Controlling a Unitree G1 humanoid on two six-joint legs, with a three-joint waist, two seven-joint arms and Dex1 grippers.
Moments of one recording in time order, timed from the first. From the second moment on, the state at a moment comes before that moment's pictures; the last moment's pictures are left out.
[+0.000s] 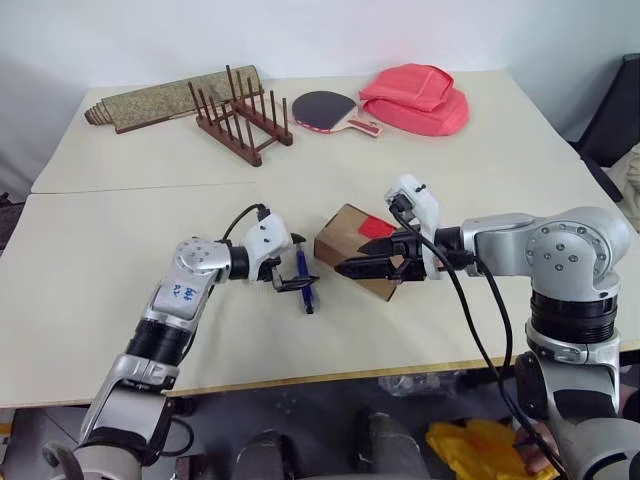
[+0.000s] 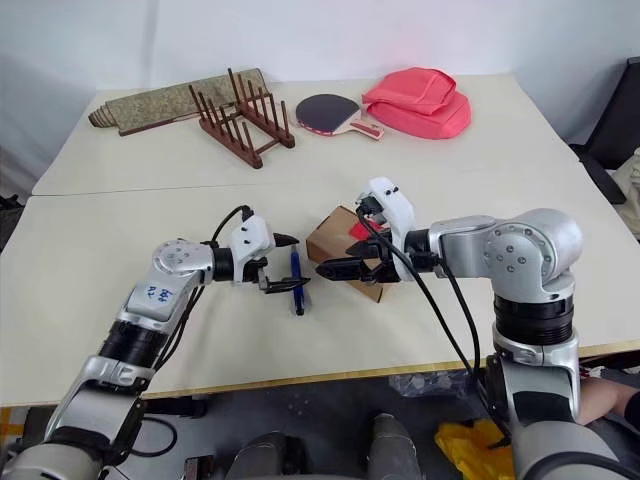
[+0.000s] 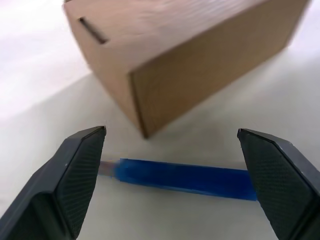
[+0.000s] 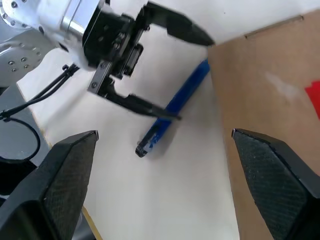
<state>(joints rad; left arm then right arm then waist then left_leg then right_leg) -0.69 0.45 -0.19 0.38 -0.05 0.12 -0.93 -0.83 -0.48 -0.08 -0.25 0.90 1.61 0.42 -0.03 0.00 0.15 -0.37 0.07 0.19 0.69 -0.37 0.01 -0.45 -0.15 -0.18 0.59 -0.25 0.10</state>
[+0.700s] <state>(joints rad) -0.59 0.59 -0.16 0.36 -0.03 0.01 -0.97 -0.82 -0.49 -0.11 -0.27 0.93 1.61 0.36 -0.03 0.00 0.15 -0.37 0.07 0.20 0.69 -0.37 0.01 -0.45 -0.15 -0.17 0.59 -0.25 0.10</state>
